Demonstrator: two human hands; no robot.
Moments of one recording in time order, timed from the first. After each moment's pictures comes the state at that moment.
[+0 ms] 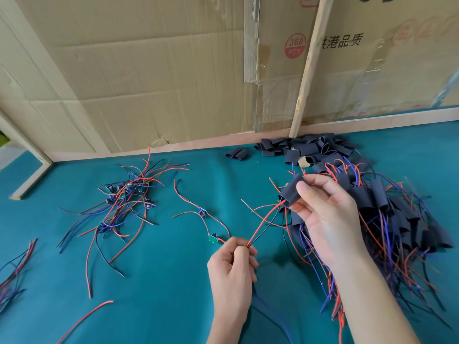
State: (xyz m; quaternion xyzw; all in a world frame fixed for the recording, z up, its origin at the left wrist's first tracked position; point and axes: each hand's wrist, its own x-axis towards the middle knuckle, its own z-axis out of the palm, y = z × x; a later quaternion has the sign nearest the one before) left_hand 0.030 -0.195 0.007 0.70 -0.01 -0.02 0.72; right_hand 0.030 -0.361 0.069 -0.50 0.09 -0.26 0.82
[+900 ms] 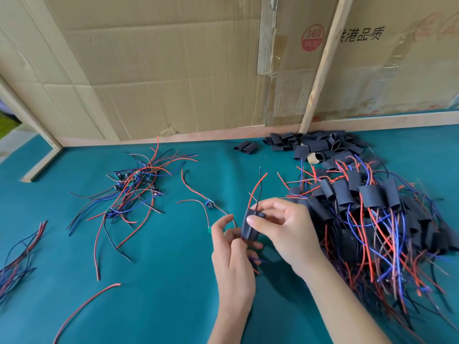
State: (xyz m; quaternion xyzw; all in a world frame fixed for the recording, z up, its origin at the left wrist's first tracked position) left_hand 0.032 -0.193 0.008 0.66 0.02 0.01 0.75; right_hand 0.040 -0.308 0.039 -0.74 0.07 -0.15 0.65
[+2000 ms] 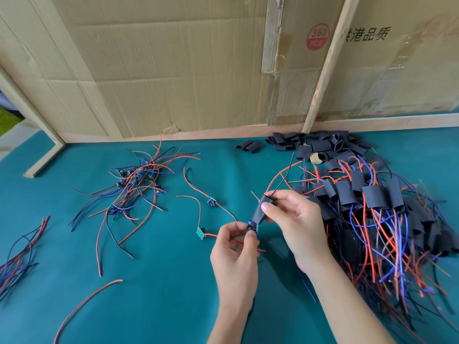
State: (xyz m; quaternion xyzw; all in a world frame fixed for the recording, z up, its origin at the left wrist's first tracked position) left_hand 0.033 -0.192 0.000 0.65 0.04 0.06 0.76; right_hand 0.047 -0.314 0.029 -0.67 0.11 -0.20 0.70
